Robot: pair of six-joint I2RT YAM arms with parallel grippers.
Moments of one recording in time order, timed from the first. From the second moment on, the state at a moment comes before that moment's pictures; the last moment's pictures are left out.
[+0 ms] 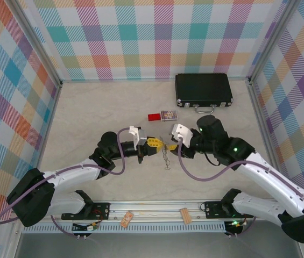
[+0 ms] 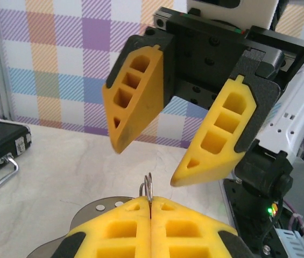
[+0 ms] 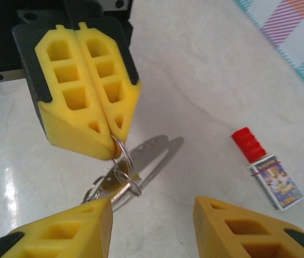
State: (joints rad) left arm -0.73 1.21 0.50 0.79 0.68 -0.13; right arm 0.77 0.94 0.97 -0.61 -0.25 -0.42
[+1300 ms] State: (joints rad) left arm -0.73 1.27 0.45 1.15 0.56 -0.34; right arm 0.77 0.94 0.78 -0.18 -0.35 -0.26
